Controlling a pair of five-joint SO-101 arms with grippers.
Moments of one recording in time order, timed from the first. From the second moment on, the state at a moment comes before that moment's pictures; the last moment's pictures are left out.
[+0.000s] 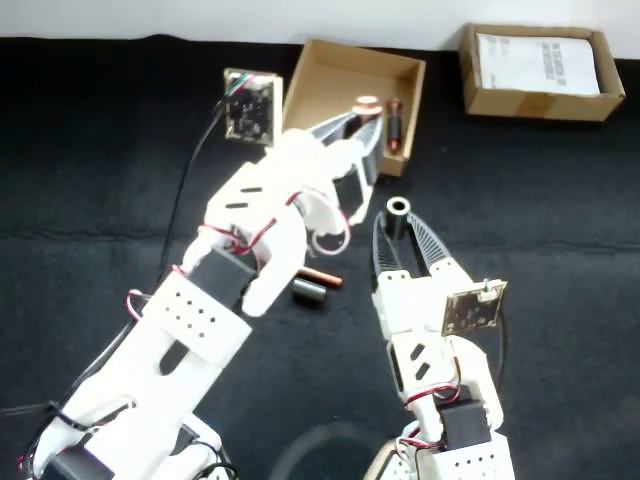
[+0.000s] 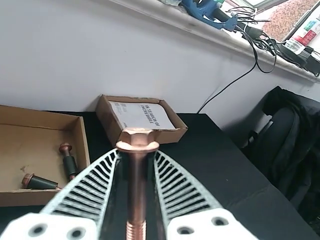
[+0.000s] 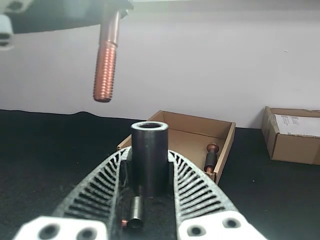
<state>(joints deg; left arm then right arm) 29.4 -33.4 31.0 12.5 27.3 -18.9 -104.2 95.0 16.5 -2.6</state>
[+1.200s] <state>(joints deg) 35.4 -35.5 41.9 -7.0 20.1 -18.9 -104.2 95.0 16.5 -2.6</state>
